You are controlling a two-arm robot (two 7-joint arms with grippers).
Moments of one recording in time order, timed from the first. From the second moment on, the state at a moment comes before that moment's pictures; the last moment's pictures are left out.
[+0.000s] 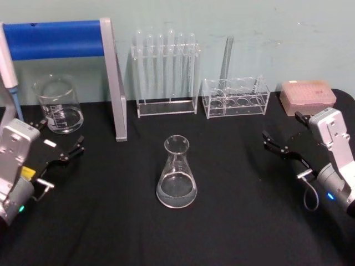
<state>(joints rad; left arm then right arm) -0.20 0.60 0.45 -1.41 -0.25 -0.12 0.03 0.20 0.60 -0.45 -1.41 0.25 -0.12 -0.03</state>
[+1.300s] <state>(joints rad) -0.20 0.60 0.45 -1.41 -0.25 -0.12 0.03 0.09 0.63 -0.39 -1.54 0.41 -0.13 0.17</state>
